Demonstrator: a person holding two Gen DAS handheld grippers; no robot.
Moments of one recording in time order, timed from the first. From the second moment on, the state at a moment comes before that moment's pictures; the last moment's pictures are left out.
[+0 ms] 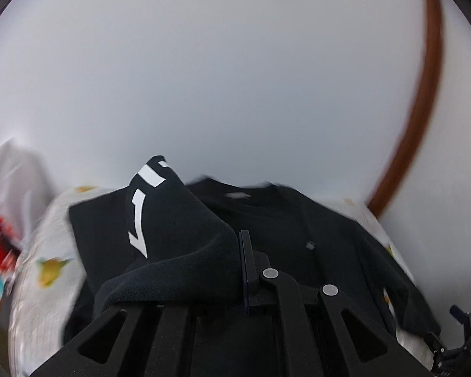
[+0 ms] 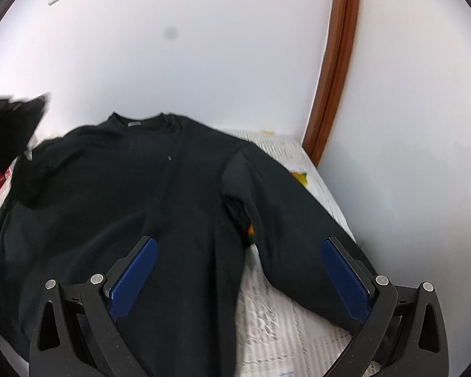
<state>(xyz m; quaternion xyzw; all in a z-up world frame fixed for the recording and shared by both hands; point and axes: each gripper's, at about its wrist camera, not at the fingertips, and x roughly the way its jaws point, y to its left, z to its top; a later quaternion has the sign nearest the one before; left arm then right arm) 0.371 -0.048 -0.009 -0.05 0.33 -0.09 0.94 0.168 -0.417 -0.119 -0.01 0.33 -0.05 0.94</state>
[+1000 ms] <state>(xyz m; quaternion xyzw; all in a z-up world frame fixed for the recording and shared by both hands) 0.317 -0.047 0.007 -0.02 0.32 -0.12 0.94 0.163 -0.342 -0.098 -0.02 0.31 0.01 0.95</state>
